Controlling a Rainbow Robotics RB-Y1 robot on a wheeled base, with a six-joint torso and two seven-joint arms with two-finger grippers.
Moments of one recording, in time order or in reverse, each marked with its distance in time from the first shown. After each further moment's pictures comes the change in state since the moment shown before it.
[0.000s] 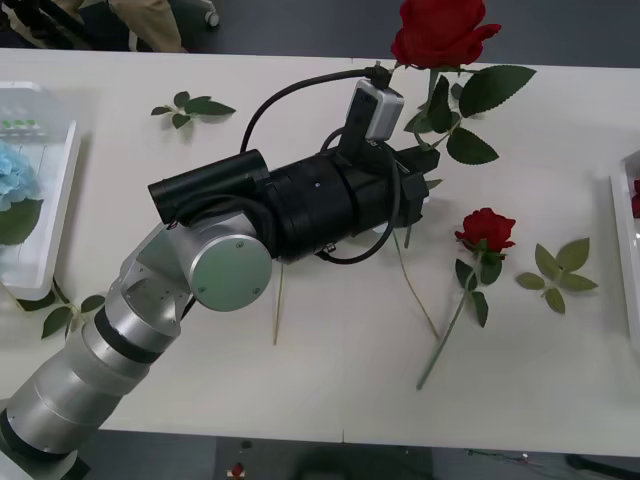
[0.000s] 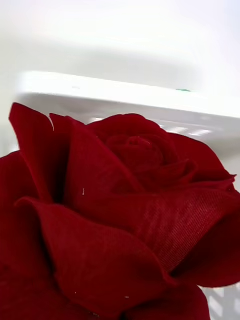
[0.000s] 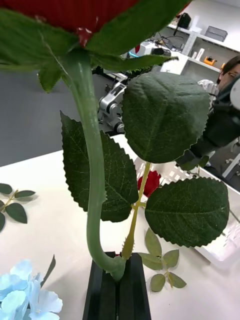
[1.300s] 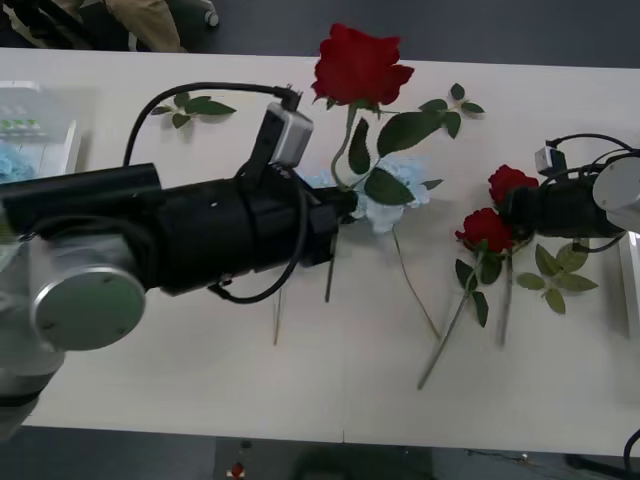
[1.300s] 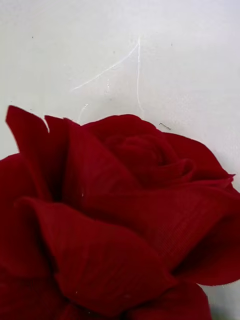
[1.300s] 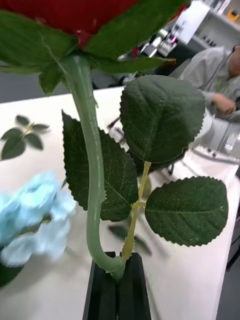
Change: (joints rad) right arm 0.005 0.348 0.338 -0.073 -0.262 -0.179 -0.330; left arm 0.164 0.192 0.162 -0.328 0.000 0.326 0.254
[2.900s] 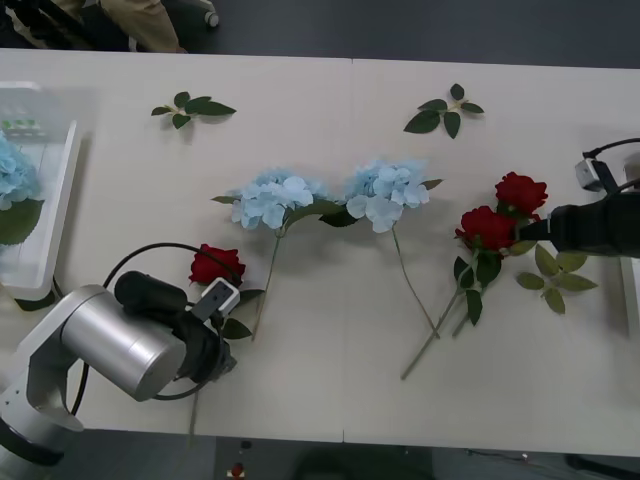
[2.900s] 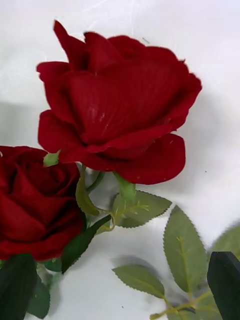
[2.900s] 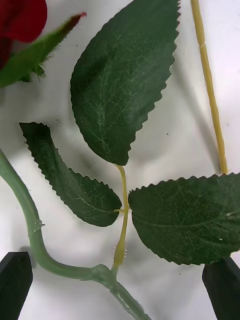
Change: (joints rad) right arm 0.216 -0.159 -0.107 -0.348 -0.105 0.267 0.034; left arm 0.227 -0.019 -0.038 0.291 -0.669 0.524 0.018
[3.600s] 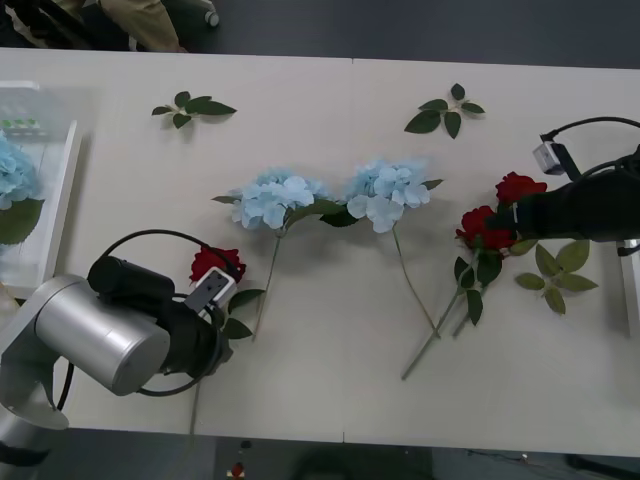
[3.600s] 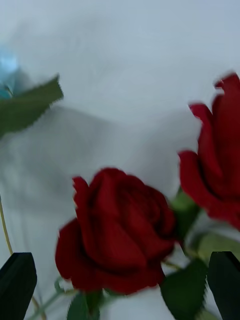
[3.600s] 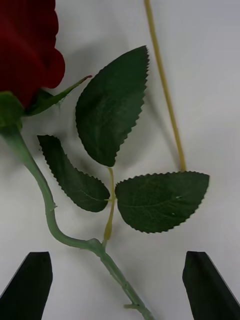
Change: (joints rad) right arm -0.054 -0.030 0.123 -0.074 -0.095 -0.030 0.043; left arm 0.018 0.000 0.066 -0.104 0.077 0.073 0.000
